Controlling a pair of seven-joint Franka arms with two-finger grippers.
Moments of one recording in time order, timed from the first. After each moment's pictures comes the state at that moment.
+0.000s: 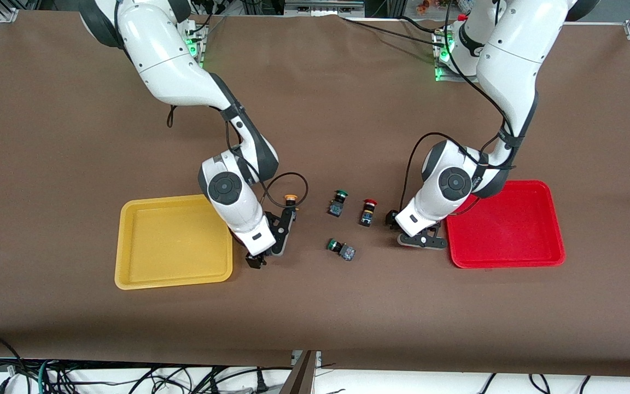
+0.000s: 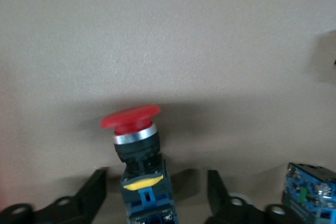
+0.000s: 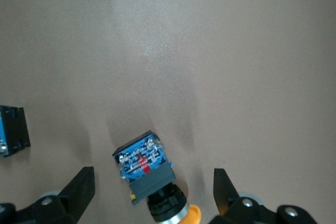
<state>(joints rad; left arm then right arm) -0.26 0.69 -0.11 -1.80 0.00 2.54 -0.25 0.54 0.95 -0.04 -1.30 0.04 2.49 -0.88</state>
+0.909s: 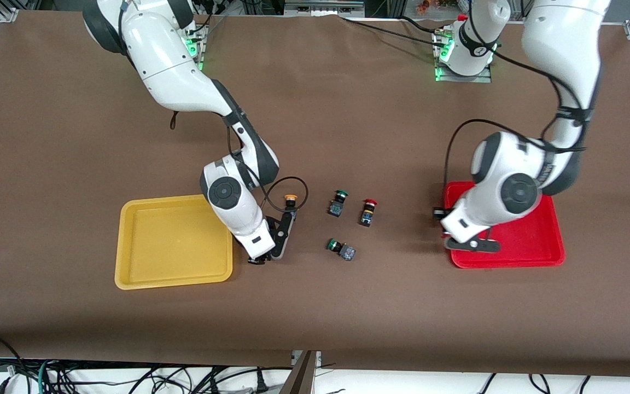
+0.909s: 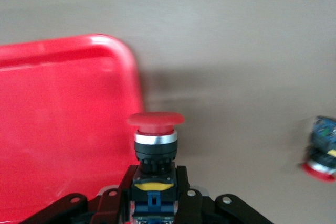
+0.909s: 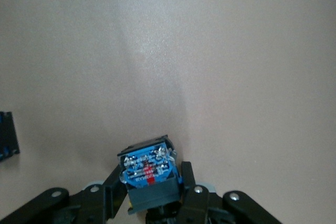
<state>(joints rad) -0.11 0.53 -0.09 -1.66 0.00 2.05 -0.09 0.53 0.97 -0.04 -1.27 0.08 2.46 -0.88</state>
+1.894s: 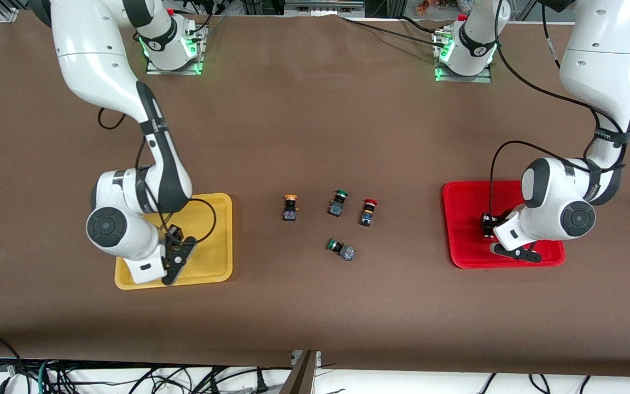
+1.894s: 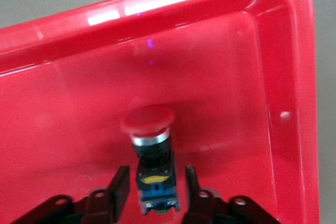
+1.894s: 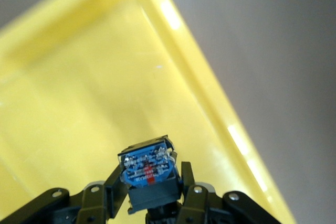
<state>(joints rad) 0.08 0.65 -0.09 -1.71 0.04 2.14 0.19 0.33 0.84 -0.20 -1.34 0.09 2.13 -0.95</state>
